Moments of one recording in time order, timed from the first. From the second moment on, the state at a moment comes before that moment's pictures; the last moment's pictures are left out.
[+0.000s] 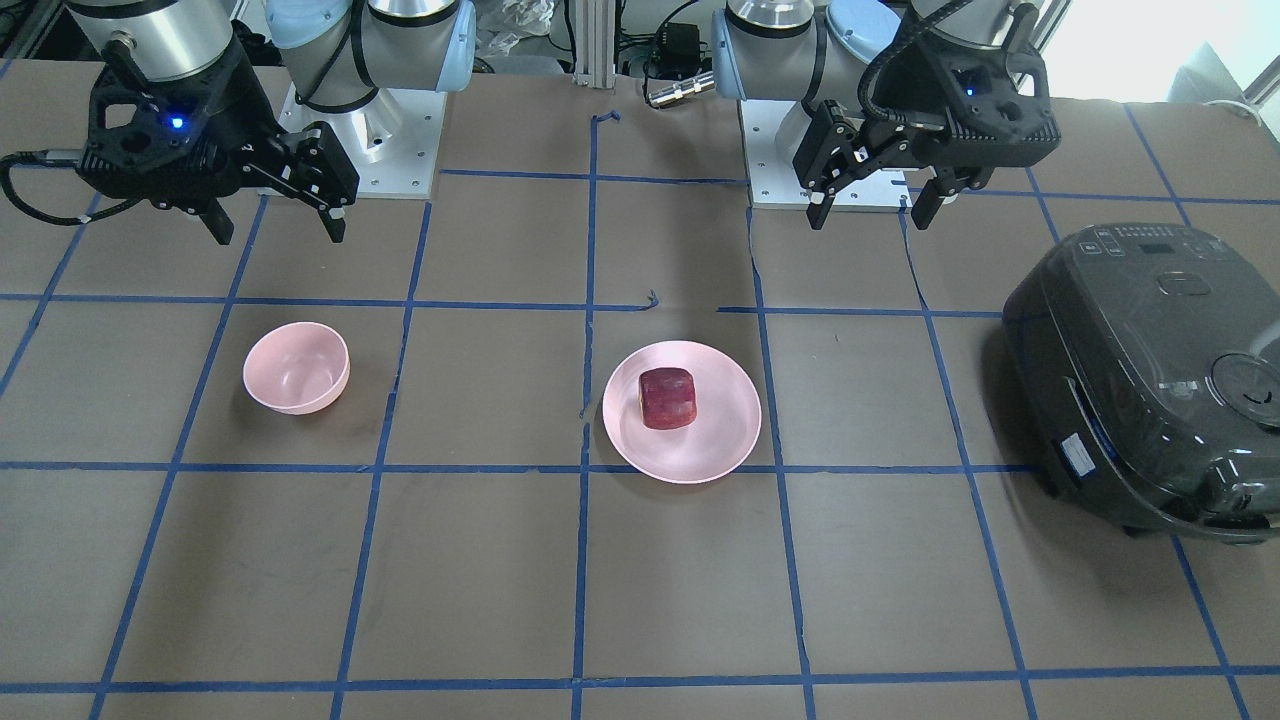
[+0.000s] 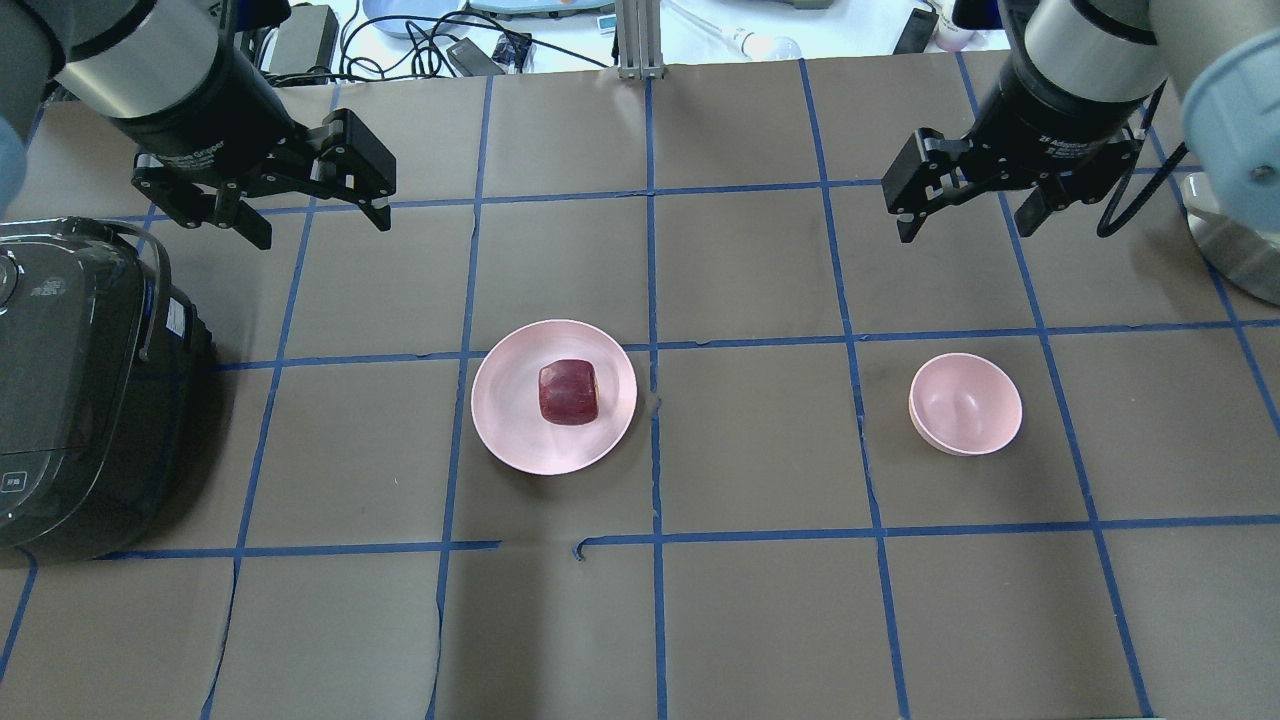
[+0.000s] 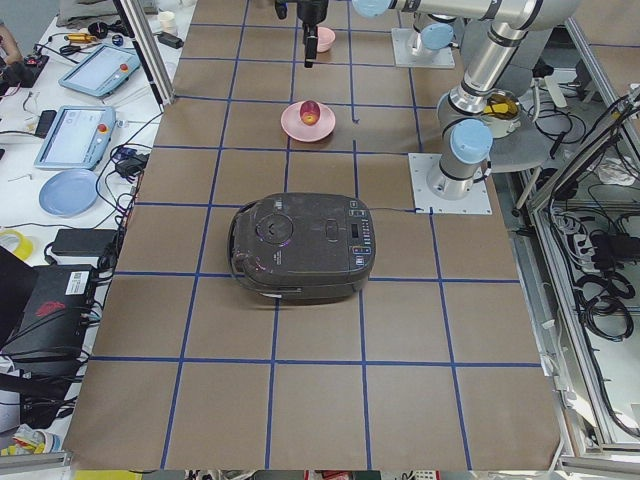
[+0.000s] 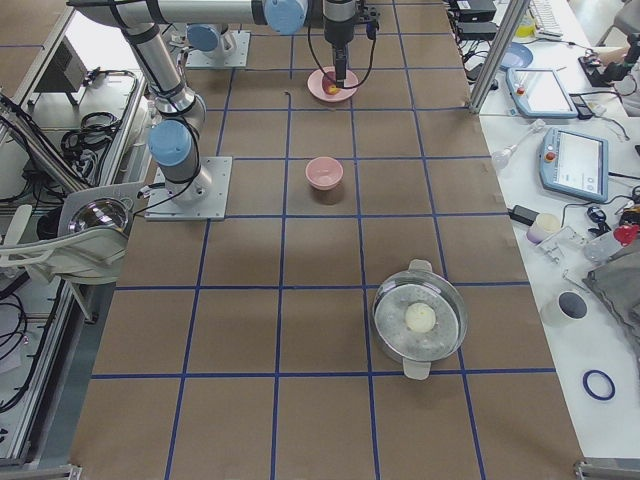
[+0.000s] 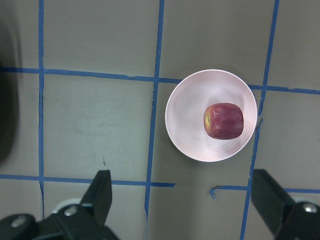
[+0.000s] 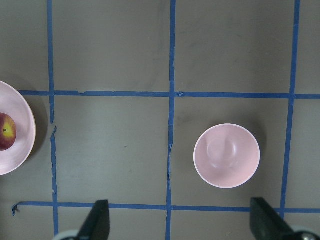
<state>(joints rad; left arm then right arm) -1.57 -1.49 -1.57 -1.56 1.52 -0.09 1.53 -1.64 1.62 -1.60 -1.53 -0.06</state>
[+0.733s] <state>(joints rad) -1.57 -1.48 -1.58 -1.56 1.54 -0.09 1.53 -1.64 1.62 -1.60 -1.53 -0.06</state>
